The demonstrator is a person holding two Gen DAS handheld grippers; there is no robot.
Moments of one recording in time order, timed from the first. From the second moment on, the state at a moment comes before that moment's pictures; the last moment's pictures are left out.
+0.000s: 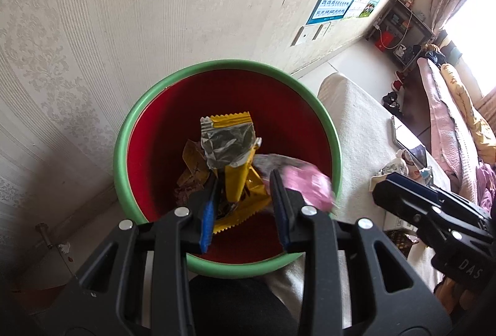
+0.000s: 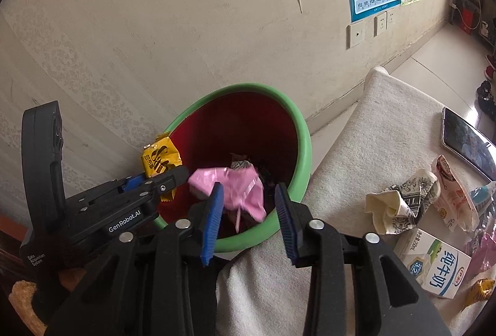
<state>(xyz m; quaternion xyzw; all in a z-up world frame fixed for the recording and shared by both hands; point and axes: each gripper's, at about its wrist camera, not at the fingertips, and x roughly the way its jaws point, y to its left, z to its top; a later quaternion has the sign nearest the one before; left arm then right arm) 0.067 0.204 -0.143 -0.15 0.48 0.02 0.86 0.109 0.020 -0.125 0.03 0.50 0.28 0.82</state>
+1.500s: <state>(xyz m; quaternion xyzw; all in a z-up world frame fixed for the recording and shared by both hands) 0.022 0.076 -0.165 -0.11 0.54 -0.10 0.83 0.074 -0.175 -0.192 -0.08 0.59 0.18 0.78</state>
